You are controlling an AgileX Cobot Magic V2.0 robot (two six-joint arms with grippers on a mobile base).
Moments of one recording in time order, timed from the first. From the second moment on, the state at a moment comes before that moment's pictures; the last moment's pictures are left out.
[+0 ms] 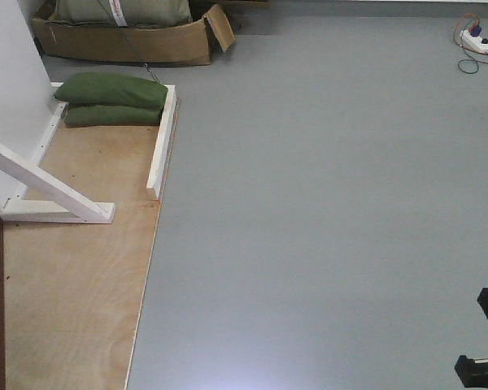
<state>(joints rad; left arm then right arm) -0.11 -0.01 0.03 0.12 0.08 -0.23 0.05 -0.01 0.03 0.07 0.38 -0.06</state>
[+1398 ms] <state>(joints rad) 0.01 0.41 -0.86 0.38 0.43 -0.13 0.05 -0.01 0.03 0.07 0.38 -0.06</state>
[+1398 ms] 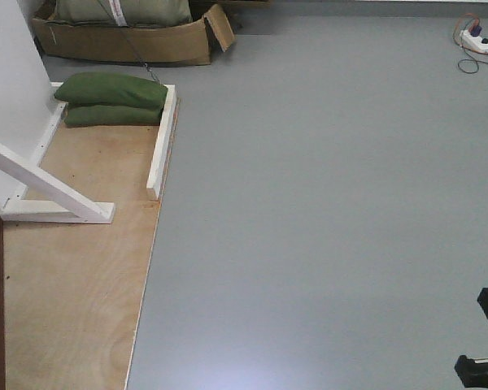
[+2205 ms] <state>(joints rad) 0.10 0.46 -1.09 1.37 1.24 -0.74 0.05 -0.01 0.03 0.07 0.38 -0.06</state>
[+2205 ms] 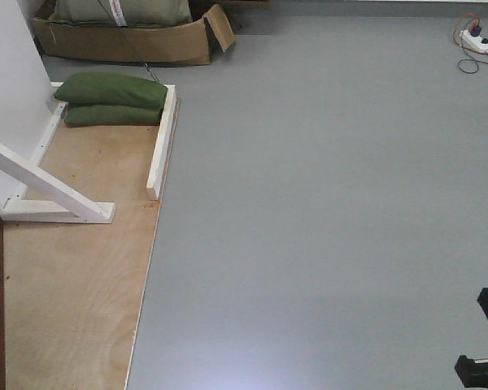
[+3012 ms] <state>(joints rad) 0.36 0.49 -1.09 1.44 1.27 -0.80 0.05 -0.01 0.03 0.07 0.38 -0.06</state>
